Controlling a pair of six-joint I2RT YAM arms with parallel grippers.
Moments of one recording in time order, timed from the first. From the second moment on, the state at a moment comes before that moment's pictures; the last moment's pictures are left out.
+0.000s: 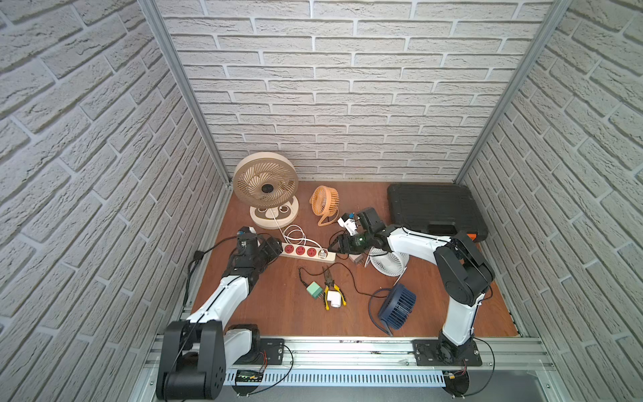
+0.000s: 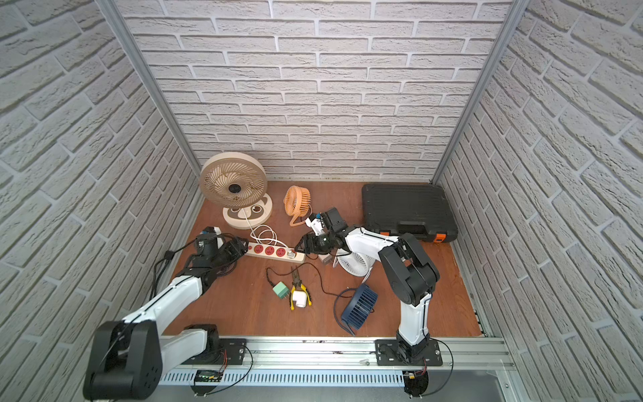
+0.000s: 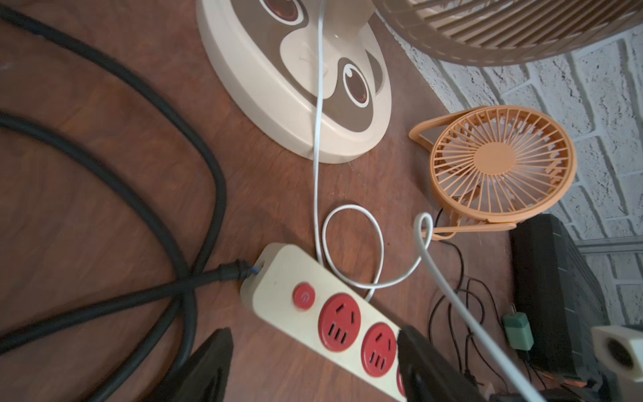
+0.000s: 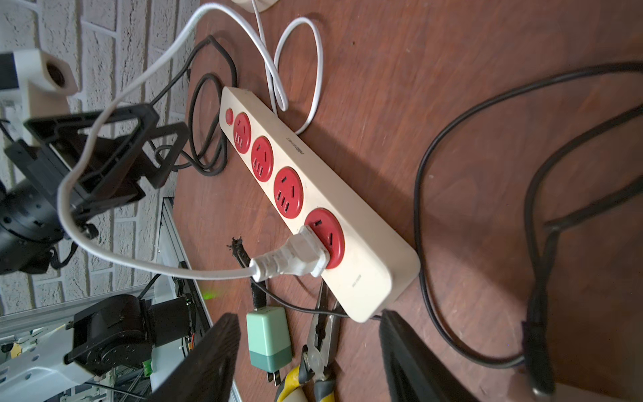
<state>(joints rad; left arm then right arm) 0.08 1.19 0.45 0.07 0.22 -0.68 0.55 1.89 1.17 -0.20 -0.63 0.54</state>
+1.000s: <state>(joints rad) 0.11 1.15 0.34 0.12 0.39 -0.62 0.59 2.17 1.37 -0.05 -0.69 0.67</state>
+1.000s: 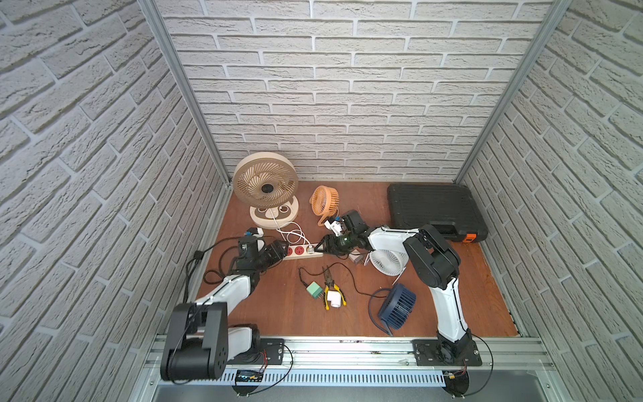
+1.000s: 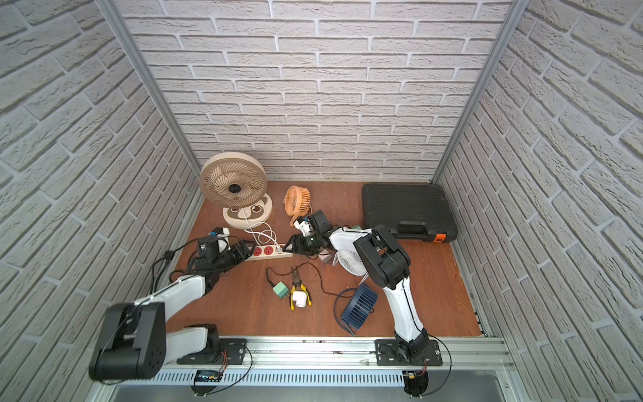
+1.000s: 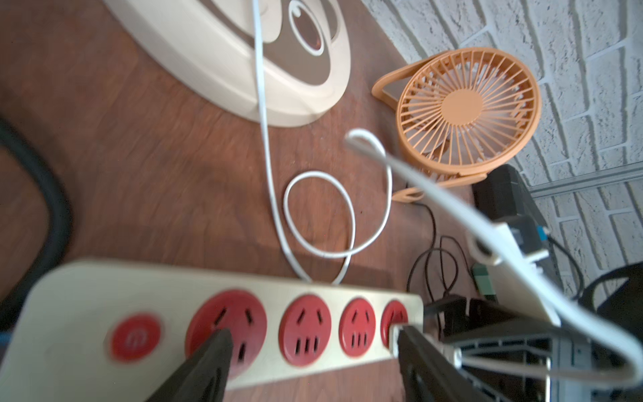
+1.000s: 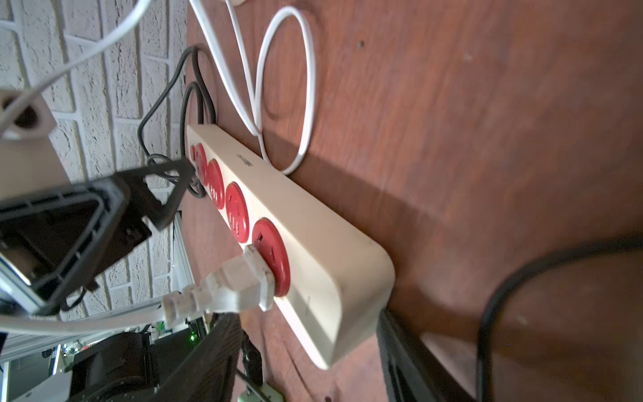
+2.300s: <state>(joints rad) -0.24 1.12 0.34 -0.16 0.35 -0.57 0.55 1.72 1.12 -0.28 -0.66 0.52</state>
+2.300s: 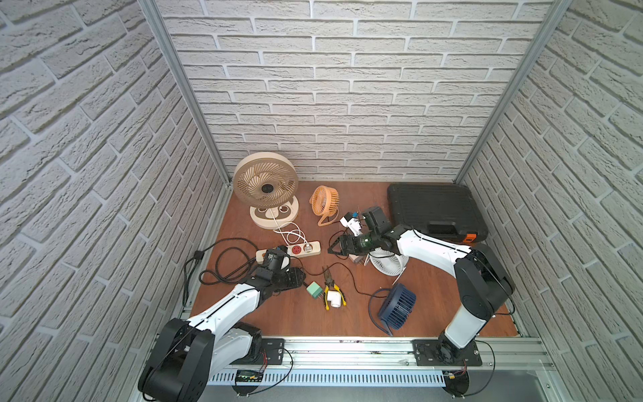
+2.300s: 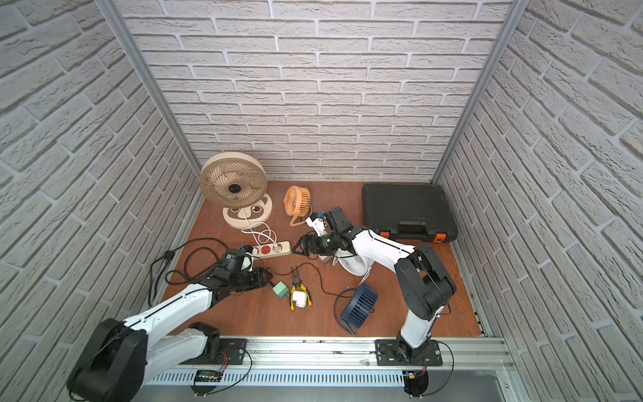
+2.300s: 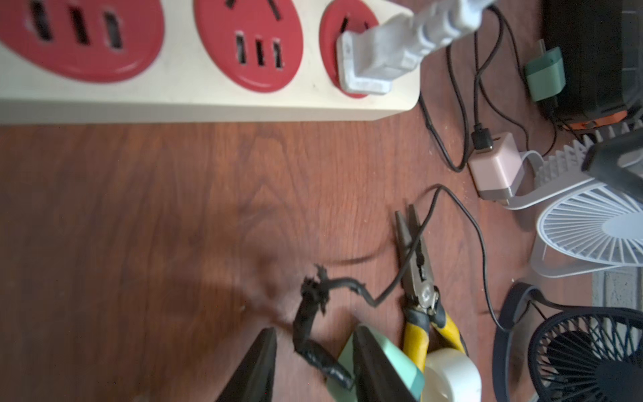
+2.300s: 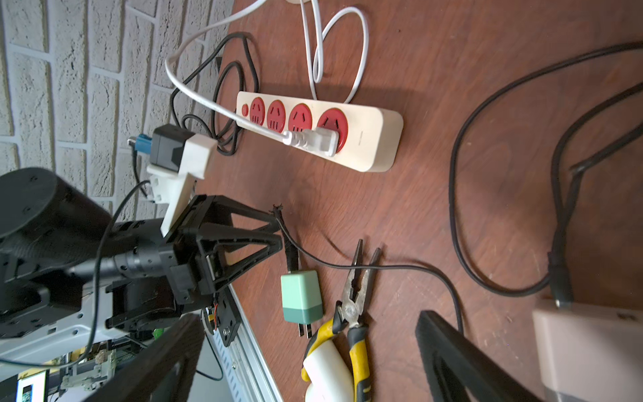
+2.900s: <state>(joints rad) -0.28 1.33 0.34 0.12 0.43 -0.57 0.56 1.59 1.03 -0.31 -0.69 0.45</state>
